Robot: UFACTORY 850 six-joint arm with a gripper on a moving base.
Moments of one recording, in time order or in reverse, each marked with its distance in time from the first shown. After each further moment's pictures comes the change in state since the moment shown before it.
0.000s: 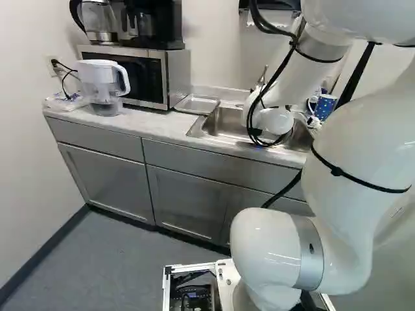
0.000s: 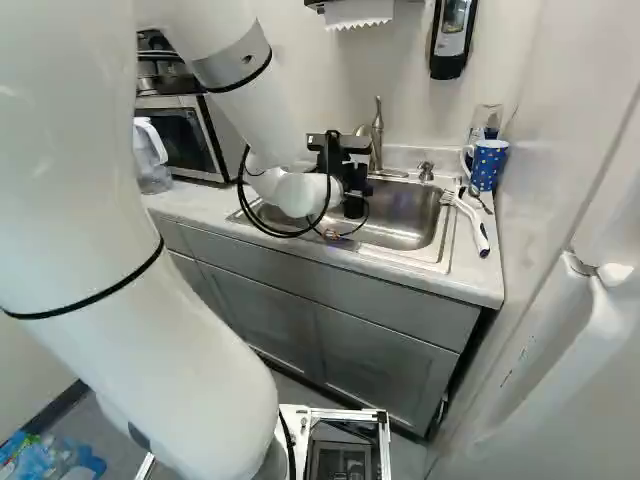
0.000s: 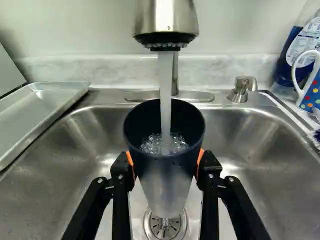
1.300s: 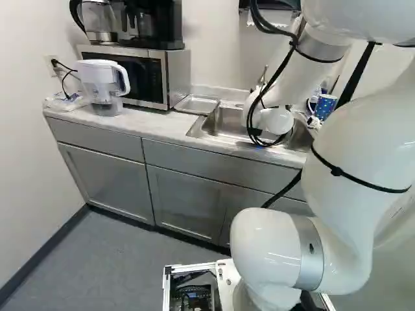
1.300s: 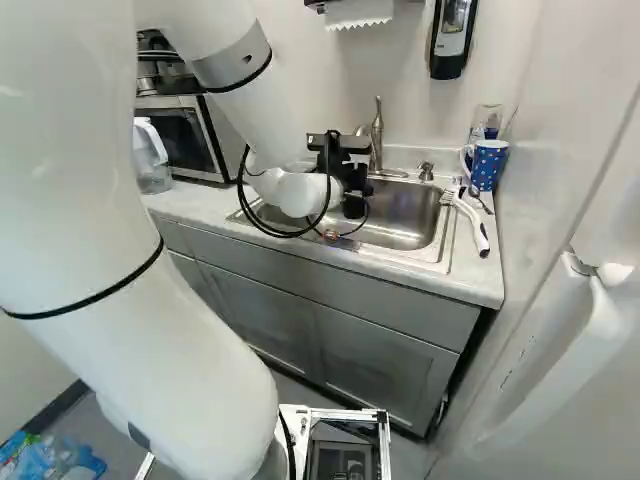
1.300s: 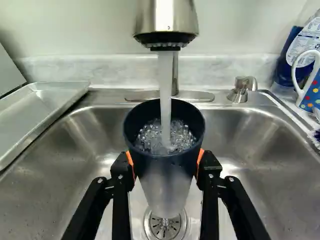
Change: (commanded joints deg) arm 0.0 0.0 0.0 0.0 0.0 0.0
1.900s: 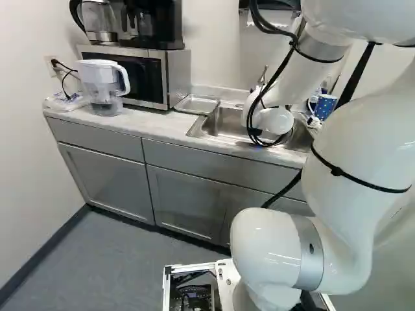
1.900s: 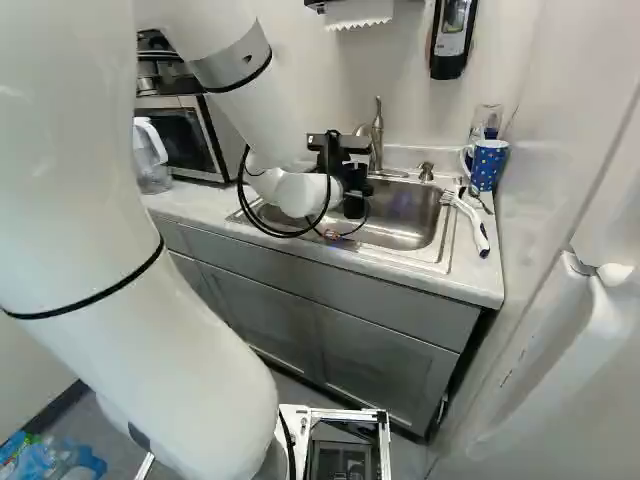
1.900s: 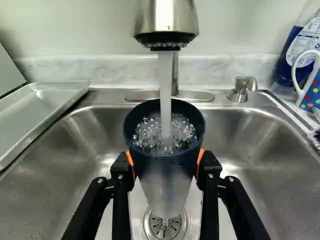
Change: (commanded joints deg) arm 0.0 0.0 0.0 0.0 0.0 0.0
